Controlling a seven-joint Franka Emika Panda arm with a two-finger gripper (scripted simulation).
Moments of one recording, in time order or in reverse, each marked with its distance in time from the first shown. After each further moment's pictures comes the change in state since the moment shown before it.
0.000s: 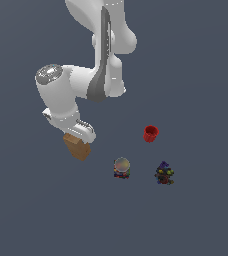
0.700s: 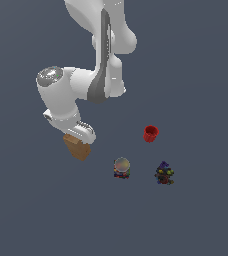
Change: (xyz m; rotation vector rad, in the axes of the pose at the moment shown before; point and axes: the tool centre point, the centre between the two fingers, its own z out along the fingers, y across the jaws) arm 0.000 0.000 0.006 0.001 0.001 0.001
